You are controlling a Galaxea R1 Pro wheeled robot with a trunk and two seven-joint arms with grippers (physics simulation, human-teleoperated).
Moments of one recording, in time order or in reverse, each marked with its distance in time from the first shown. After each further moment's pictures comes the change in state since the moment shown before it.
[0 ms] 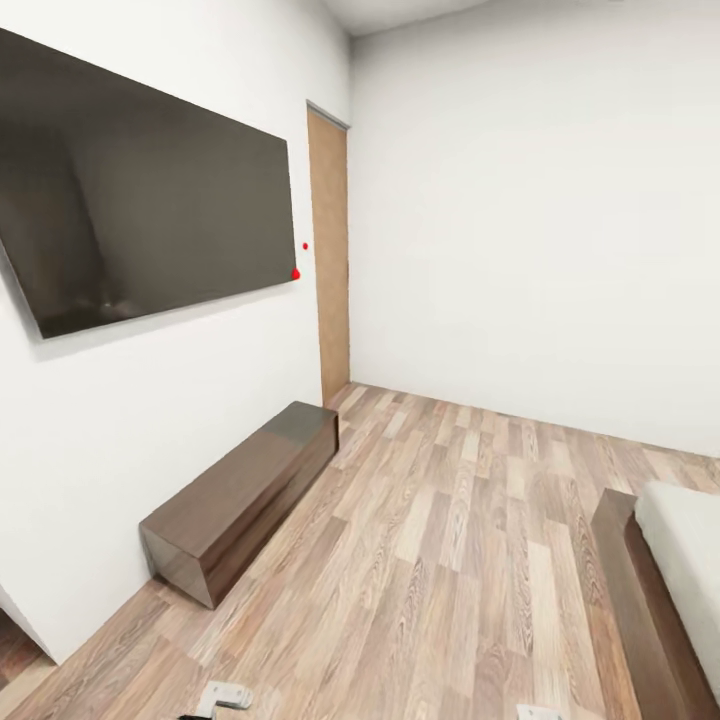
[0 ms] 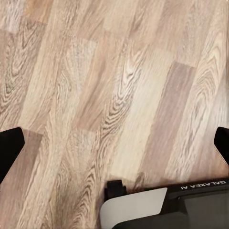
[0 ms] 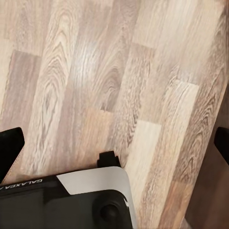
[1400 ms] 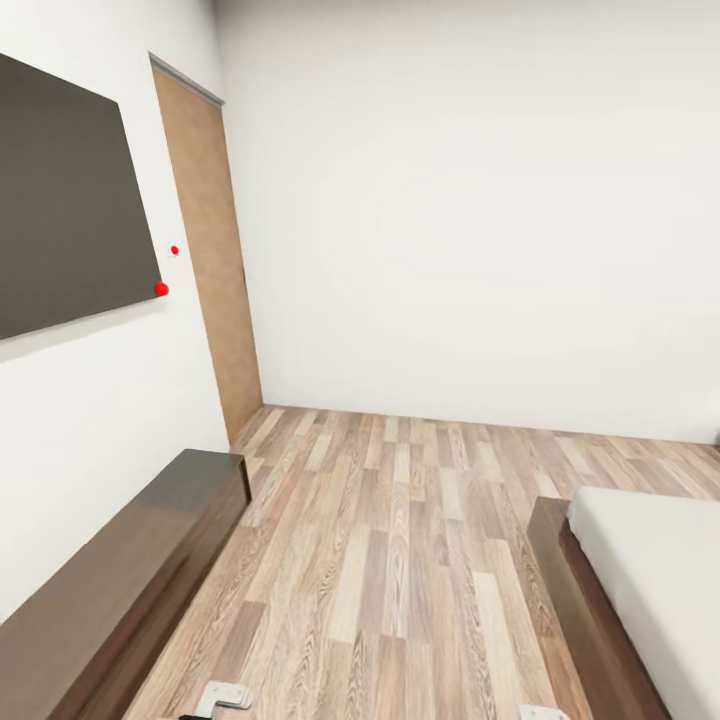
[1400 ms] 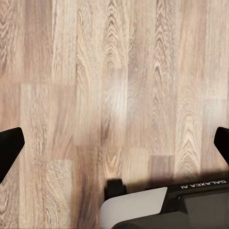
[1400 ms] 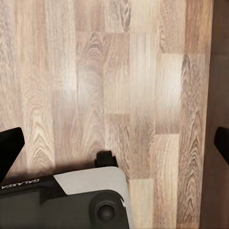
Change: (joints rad) left arm 0.000 0.000 0.000 0.000 0.000 0.000 0.001; right arm 0.000 -0.004 0.002 0.002 0.008 -0.002 0.001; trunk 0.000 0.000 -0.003
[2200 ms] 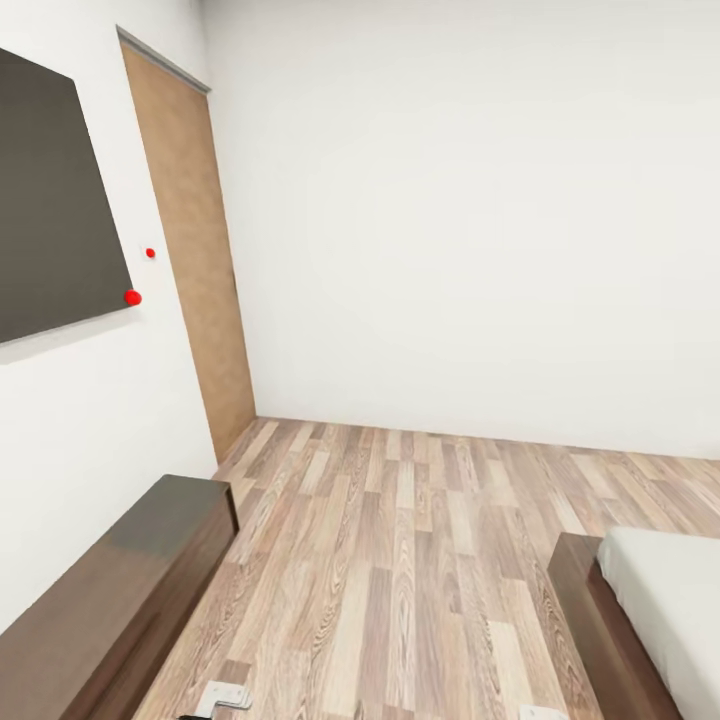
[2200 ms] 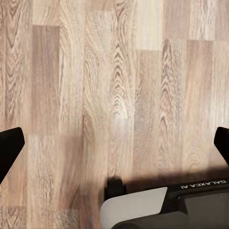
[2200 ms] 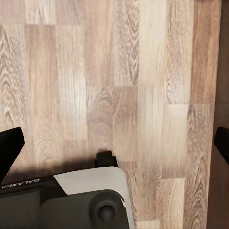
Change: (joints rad) left arm 0.000 0.000 0.000 0.000 0.000 0.000 0.000; right arm 0.000 0.001 0.000 0.000 0.000 0.000 -0.001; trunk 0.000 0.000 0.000
